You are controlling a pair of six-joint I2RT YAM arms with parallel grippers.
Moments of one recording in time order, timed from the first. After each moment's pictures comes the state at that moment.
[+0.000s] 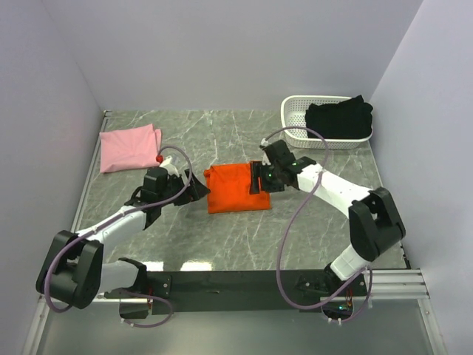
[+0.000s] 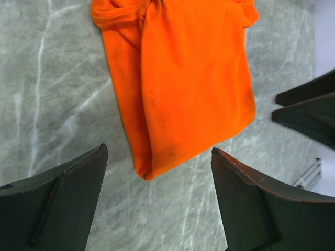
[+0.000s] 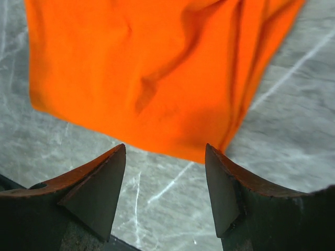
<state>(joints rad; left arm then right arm) -0.34 1.22 0.51 0.16 0.30 -0.66 0.53 1.56 1.08 -0.50 -0.13 0.40</state>
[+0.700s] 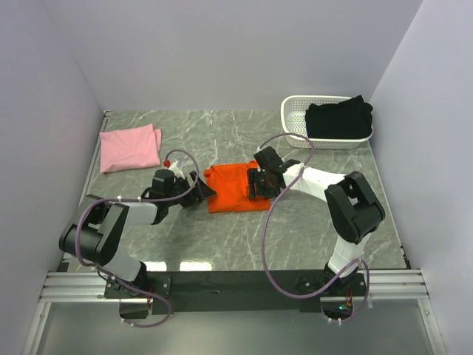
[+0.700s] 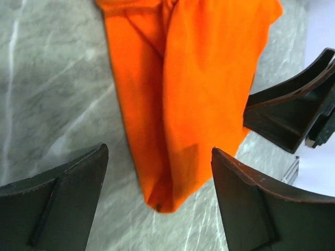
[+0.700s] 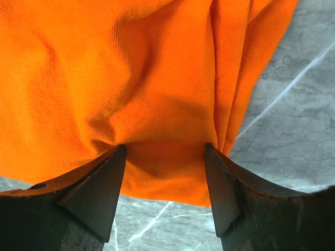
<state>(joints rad) -0.32 1.52 0.47 0.47 0.40 -0.76 0.57 1.78 1.09 -0.42 -0.02 0.45</state>
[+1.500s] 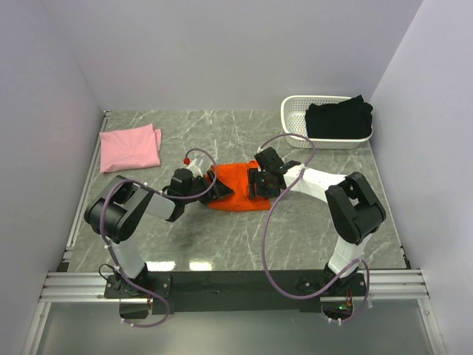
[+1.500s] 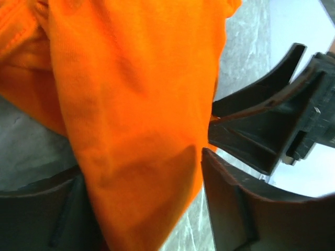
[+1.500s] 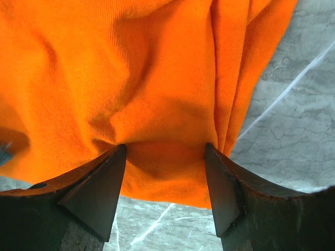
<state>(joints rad) -0.47 1.77 0.56 0.78 0.42 -0.89 0.57 1.77 1.07 -0.39 -0.02 0.46</state>
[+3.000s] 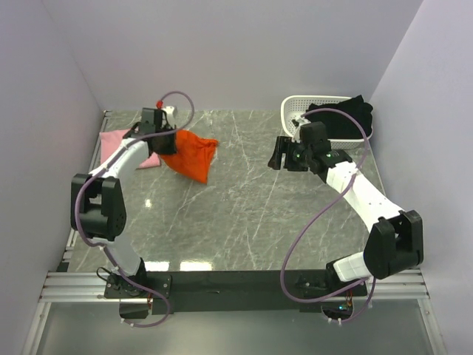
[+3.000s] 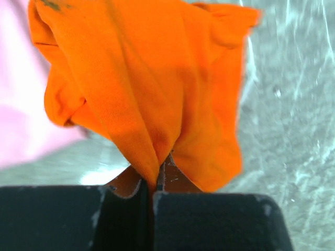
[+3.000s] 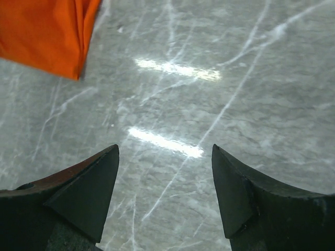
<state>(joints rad) -0.15 1.74 1.32 -0.40 0.11 -0.09 0.31 1.41 1.12 -0.46 -0.19 0.36</state>
